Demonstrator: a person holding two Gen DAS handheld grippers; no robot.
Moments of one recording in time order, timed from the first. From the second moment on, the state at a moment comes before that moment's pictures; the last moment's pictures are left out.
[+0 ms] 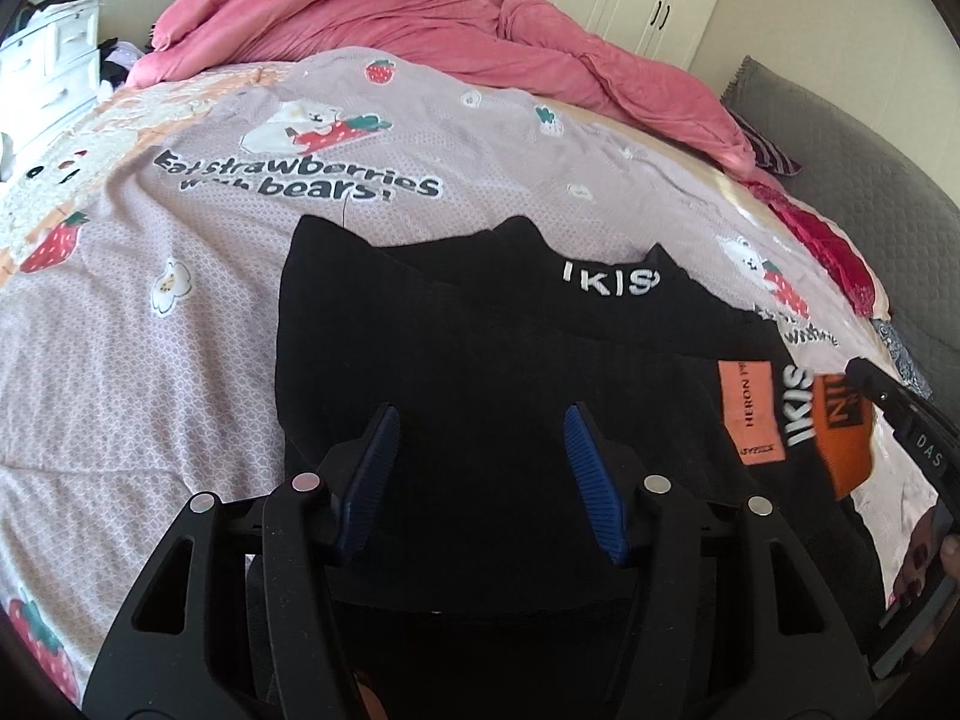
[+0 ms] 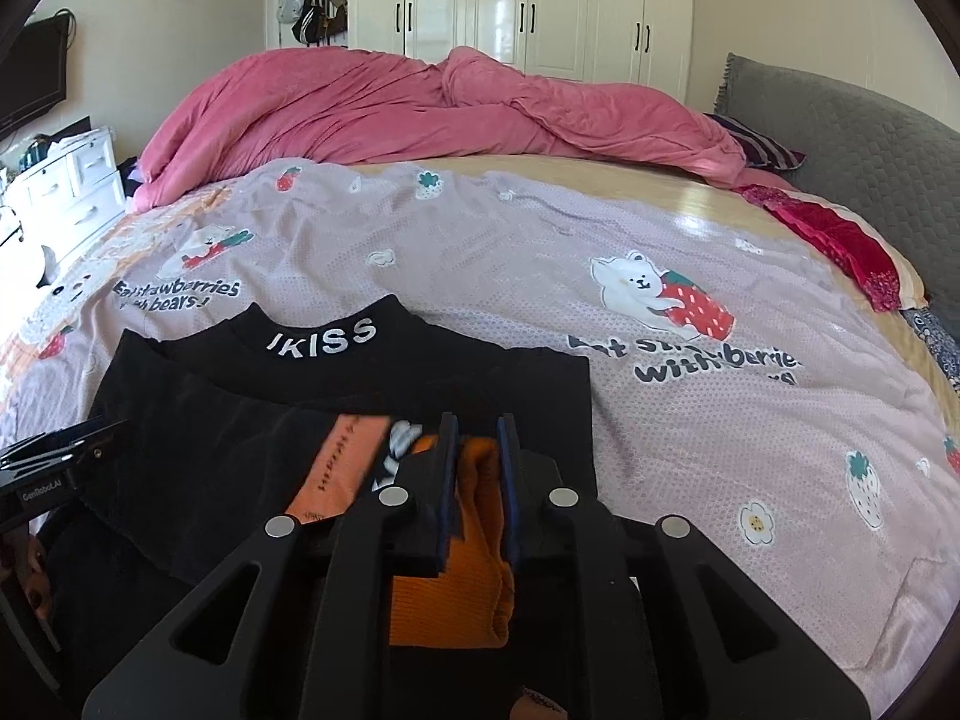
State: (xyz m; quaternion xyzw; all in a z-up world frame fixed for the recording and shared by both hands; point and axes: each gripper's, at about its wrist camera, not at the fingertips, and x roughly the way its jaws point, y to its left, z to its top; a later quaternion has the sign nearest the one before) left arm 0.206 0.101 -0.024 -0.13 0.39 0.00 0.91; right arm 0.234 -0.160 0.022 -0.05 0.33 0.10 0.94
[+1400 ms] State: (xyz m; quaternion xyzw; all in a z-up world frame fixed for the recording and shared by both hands) left arm 0.193 0.103 -0.033 -0.11 0.42 -0.01 0.90; right arm 0.206 -0.105 -0.018 -0.09 0.42 0.21 0.88
